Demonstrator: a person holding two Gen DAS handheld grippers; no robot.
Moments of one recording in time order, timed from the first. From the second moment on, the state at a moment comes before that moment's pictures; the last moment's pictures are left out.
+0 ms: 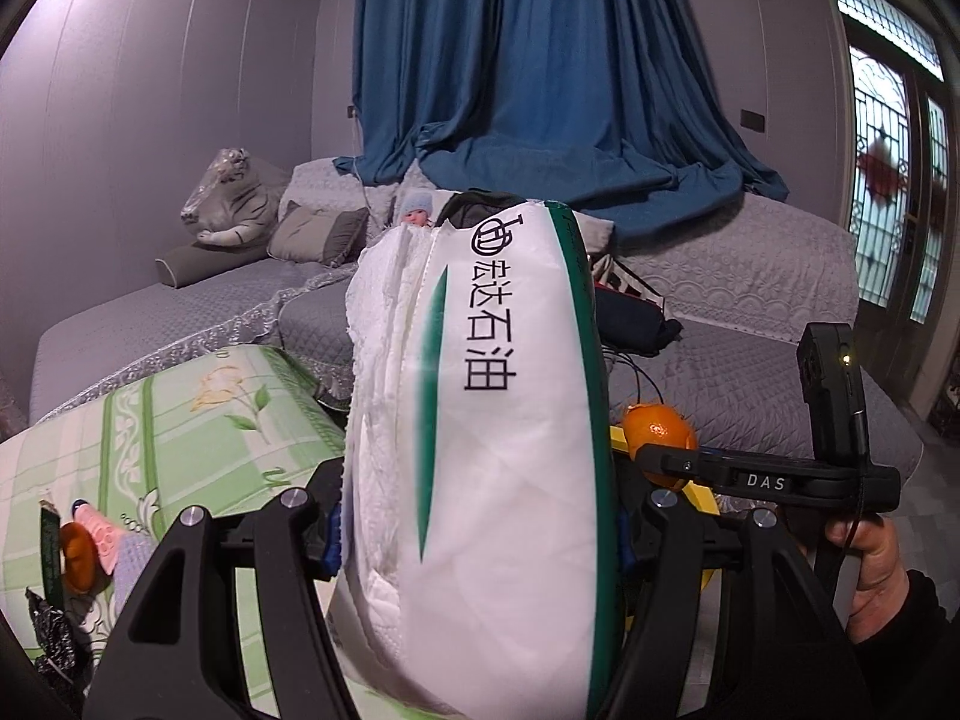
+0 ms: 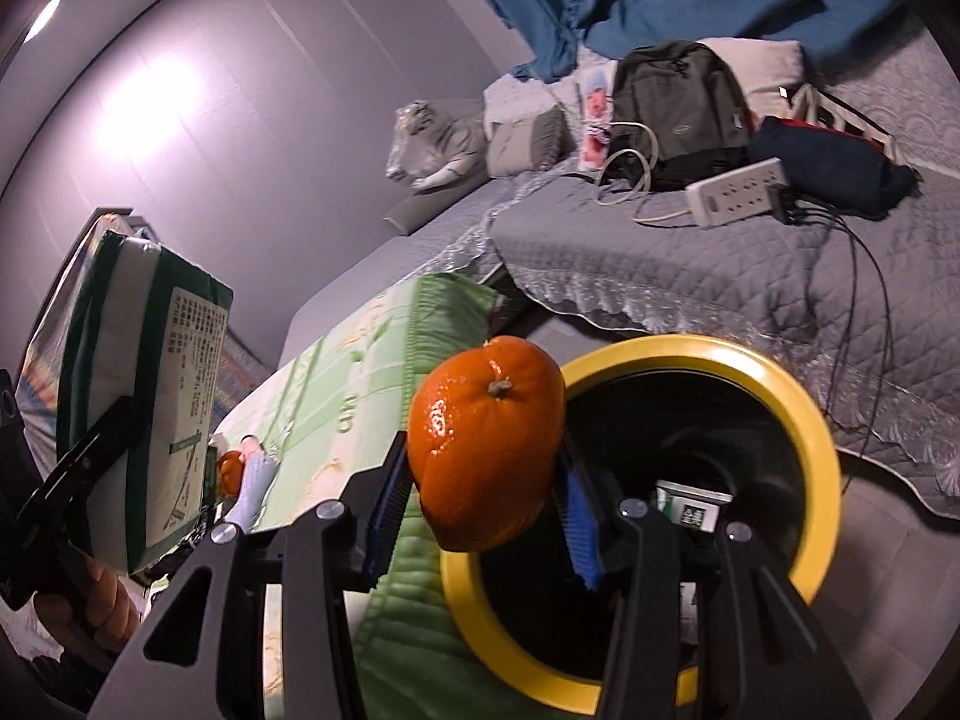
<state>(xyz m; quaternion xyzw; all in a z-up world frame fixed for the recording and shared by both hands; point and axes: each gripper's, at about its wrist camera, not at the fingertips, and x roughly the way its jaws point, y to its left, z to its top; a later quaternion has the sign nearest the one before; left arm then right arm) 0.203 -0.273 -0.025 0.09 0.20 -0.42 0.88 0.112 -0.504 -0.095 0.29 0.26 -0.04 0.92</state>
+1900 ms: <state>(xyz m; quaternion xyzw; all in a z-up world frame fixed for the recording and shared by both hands) 0.201 0.000 -0.026 0.01 0.17 -0.22 0.96 0.173 -0.377 -0.057 0.18 0.28 0.13 0.93</state>
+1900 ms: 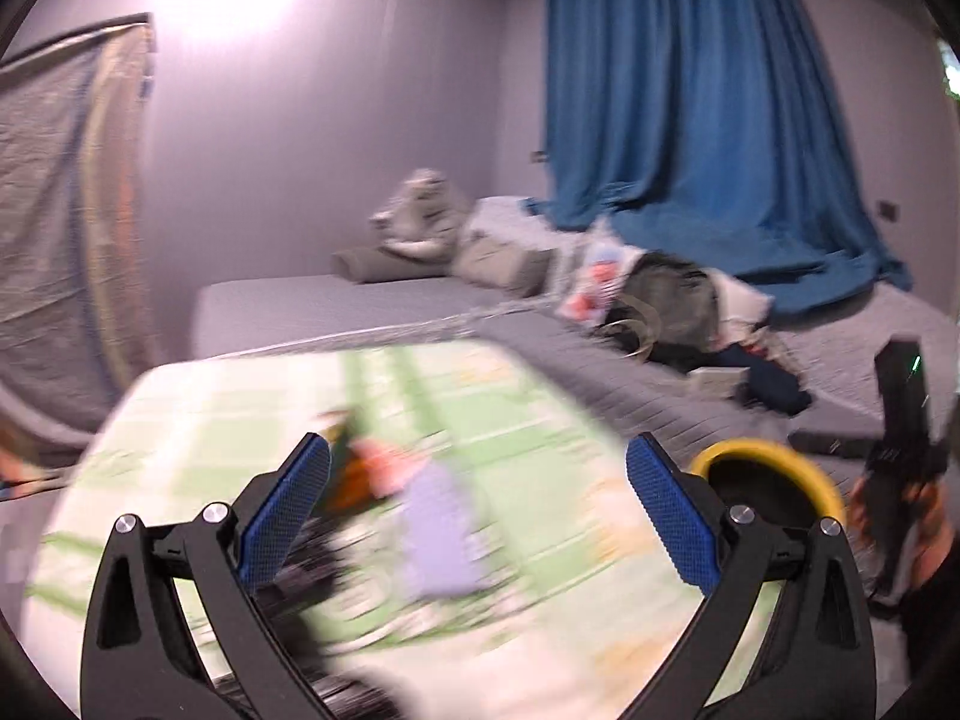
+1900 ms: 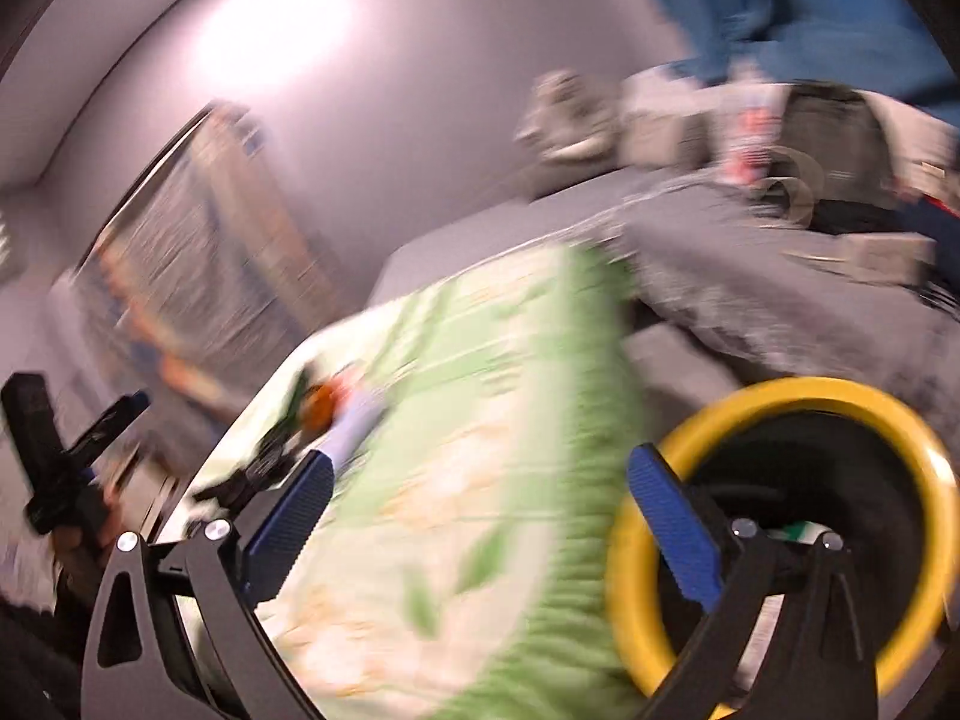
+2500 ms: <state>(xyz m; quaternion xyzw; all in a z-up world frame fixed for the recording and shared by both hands) 0.138 0.153 -0.122 0.02 0.27 -0.17 0.95 0.273 -0.015 -0.056 -0.09 0.43 0.36 0.82</state>
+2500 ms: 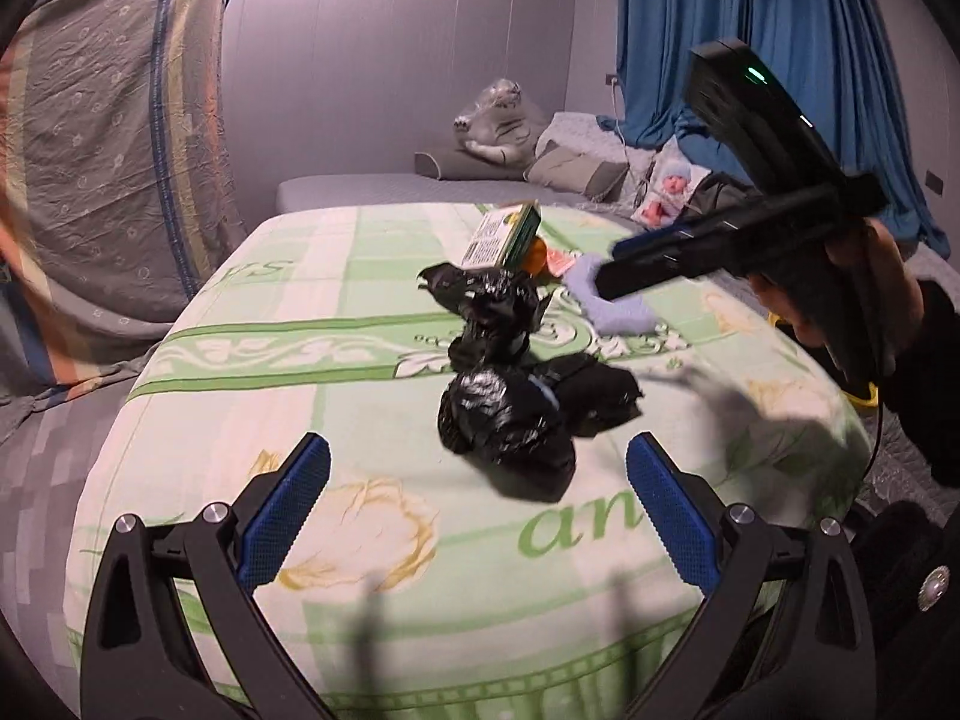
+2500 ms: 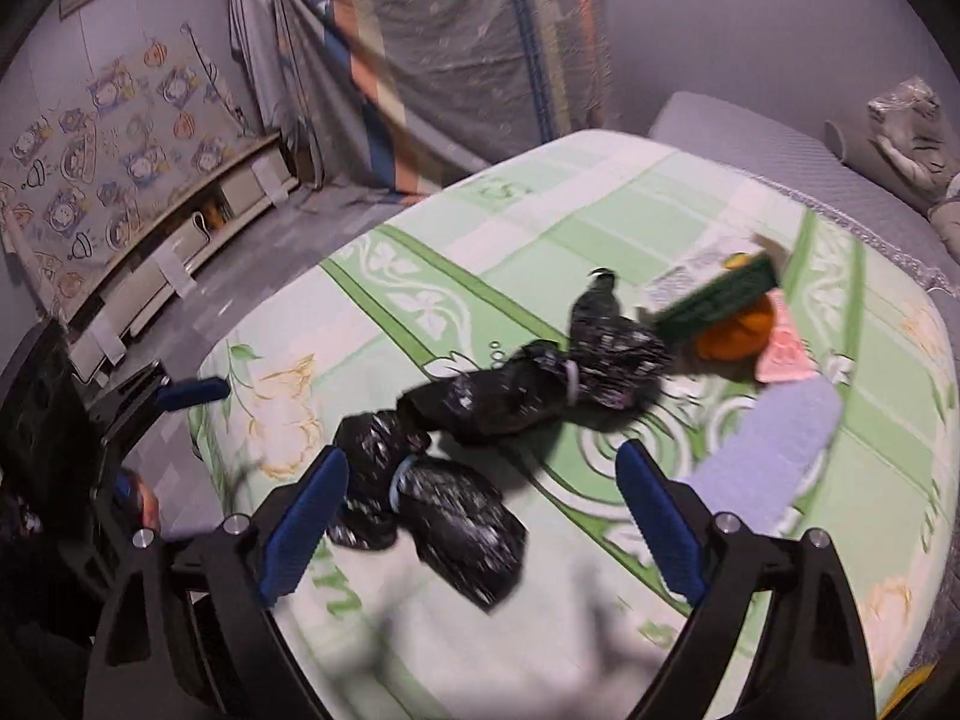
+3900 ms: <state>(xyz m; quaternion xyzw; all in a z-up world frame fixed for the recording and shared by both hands) 0.229 0.108 -0.149 0.04 0.36 -0.25 0.90 0.252 -0.154 -0.027 0.17 0.39 0.40 0.82</state>
